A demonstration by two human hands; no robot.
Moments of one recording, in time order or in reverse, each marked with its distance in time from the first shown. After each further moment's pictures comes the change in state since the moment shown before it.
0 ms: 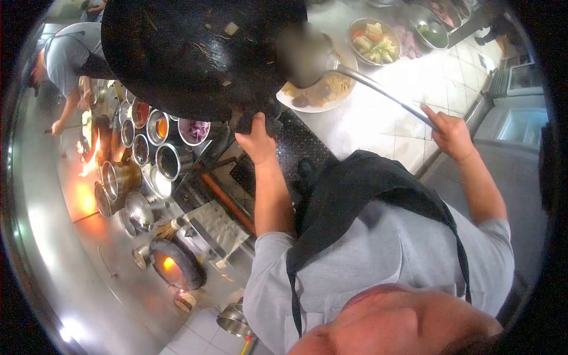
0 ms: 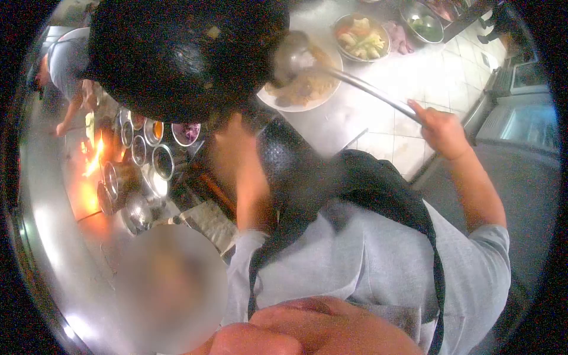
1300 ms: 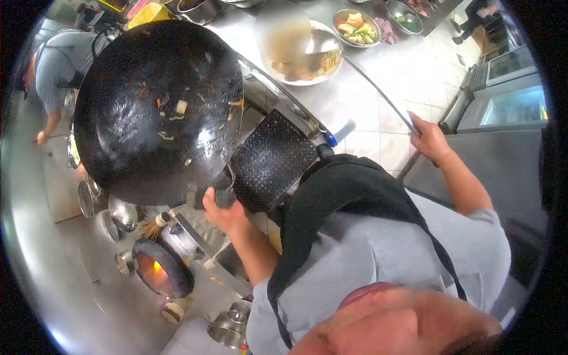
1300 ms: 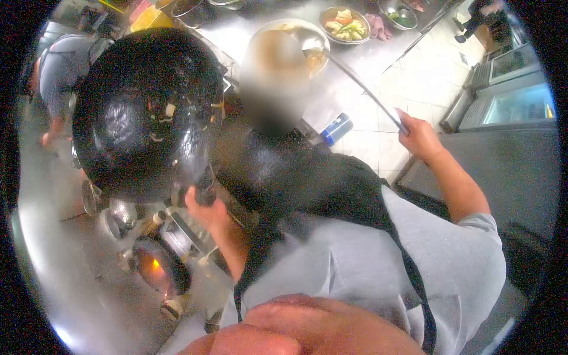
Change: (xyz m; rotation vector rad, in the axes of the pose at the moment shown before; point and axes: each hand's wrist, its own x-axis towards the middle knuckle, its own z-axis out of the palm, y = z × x) left_hand -0.102 0.095 -0.212 0.148 0.261 -0.047; right_hand -0.078 -0.083 0.028 0.469 -0.167 0.475
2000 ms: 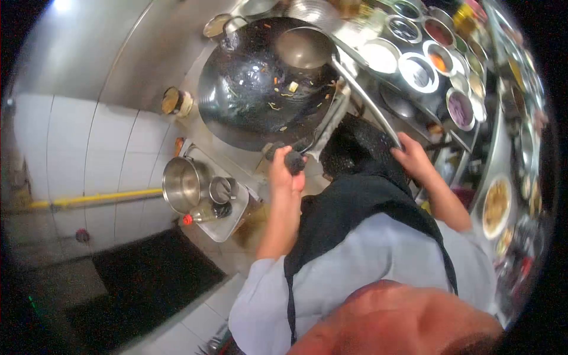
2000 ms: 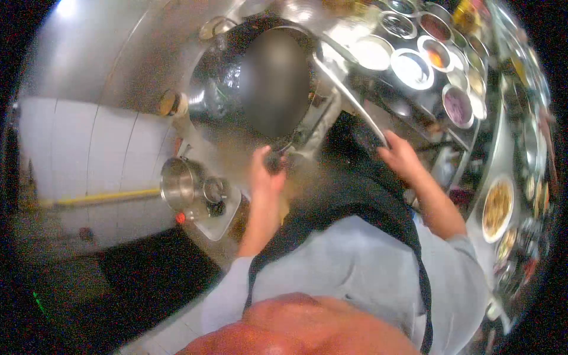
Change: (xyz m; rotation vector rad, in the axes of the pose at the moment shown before) left_hand -0.035 -0.015 -0.180 -0.808 0.783 -0.184; right_hand 0.123 -0.367 0.285 -0.042 -0.861 -0.871
